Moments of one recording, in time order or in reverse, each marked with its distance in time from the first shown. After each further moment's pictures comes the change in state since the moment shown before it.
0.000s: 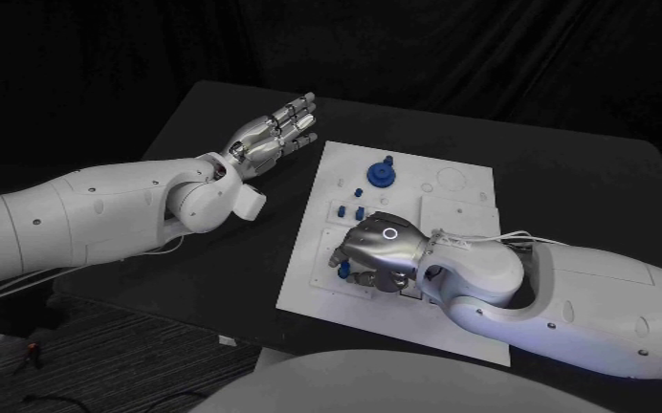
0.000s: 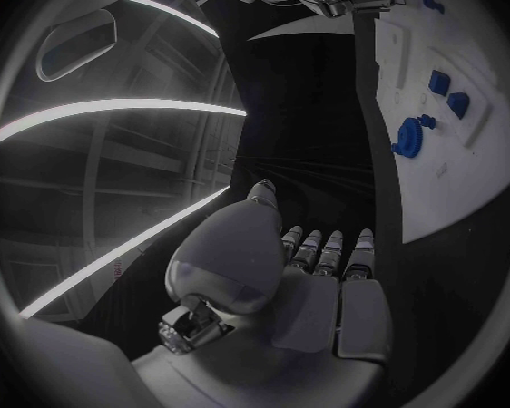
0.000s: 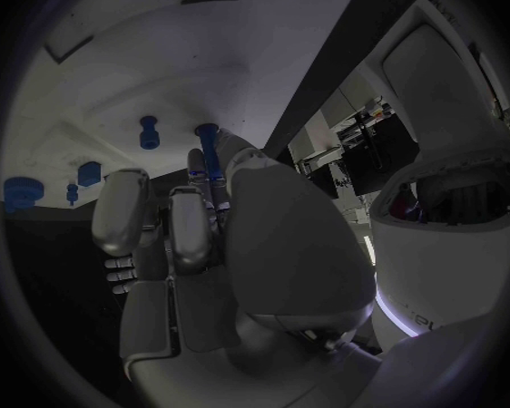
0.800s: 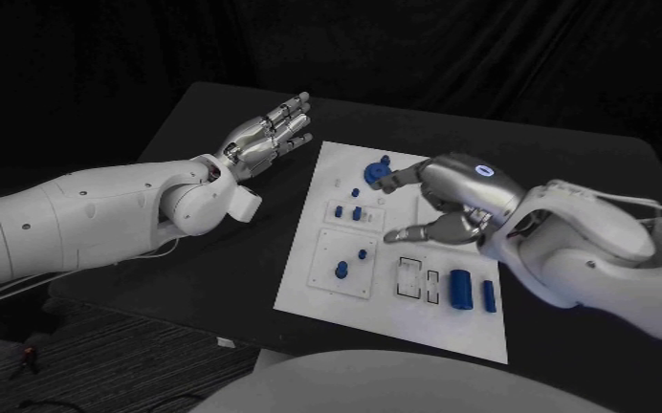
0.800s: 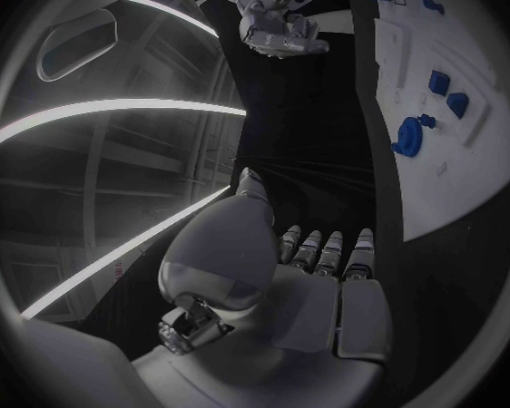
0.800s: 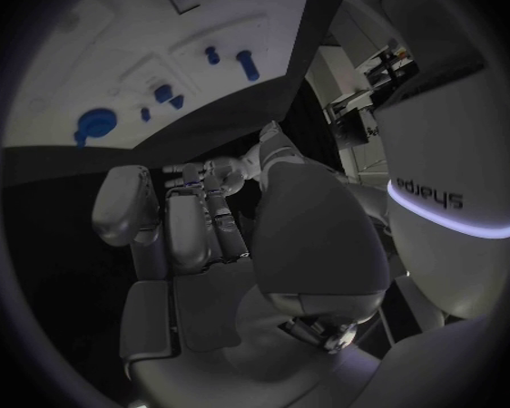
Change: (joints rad) left arm 0.000 -0.013 0.000 0.012 0.000 -0.010 0.007; left_hand -0.096 -0.101 -0.082 0.005 -0.320 -0.008 -0.041 0.001 0.000 0.000 -0.026 0.000 0.001 -0.002 -0.049 0.000 0.000 0.000 -0.004 -0.025 0.000 0.000; right arm 0.209 -0.319 0.000 0.192 0.395 -0.185 0.021; right_hand -0.228 0.027 -0.169 0.054 -0.029 -0.118 0.035 0.020 0.004 -0.211 0.025 0.143 0.015 -0.008 0.030 0.011 0.008 0.000 -0.025 0.021 -0.053 0.000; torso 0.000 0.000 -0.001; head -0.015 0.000
